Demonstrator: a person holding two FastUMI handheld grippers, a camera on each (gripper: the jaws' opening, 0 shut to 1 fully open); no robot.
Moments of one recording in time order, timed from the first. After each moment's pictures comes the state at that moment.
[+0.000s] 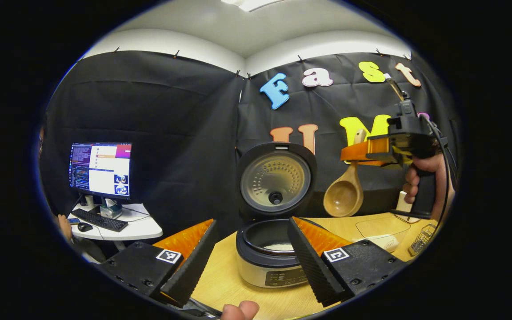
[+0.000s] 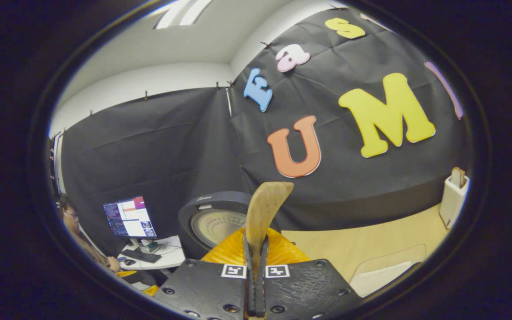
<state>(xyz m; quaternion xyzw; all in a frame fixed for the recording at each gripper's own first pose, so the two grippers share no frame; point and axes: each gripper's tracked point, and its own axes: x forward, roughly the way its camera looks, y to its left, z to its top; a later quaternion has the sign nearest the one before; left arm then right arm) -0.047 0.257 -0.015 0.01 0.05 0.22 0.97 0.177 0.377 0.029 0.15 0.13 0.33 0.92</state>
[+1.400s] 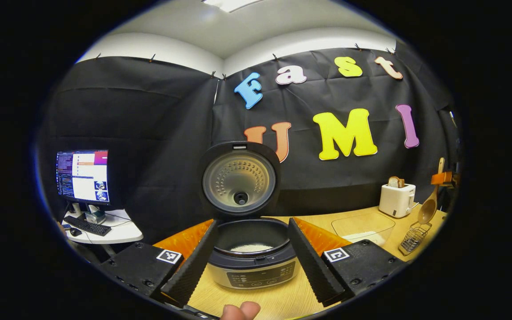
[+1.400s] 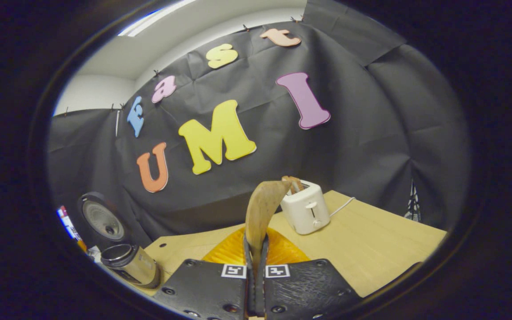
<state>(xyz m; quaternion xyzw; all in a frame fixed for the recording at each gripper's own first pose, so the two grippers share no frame) -0.016 0.200 -0.022 0.03 0.06 0.17 0.98 0.139 -0.021 -0.066 0.15 0.12 -0.02 0.98</state>
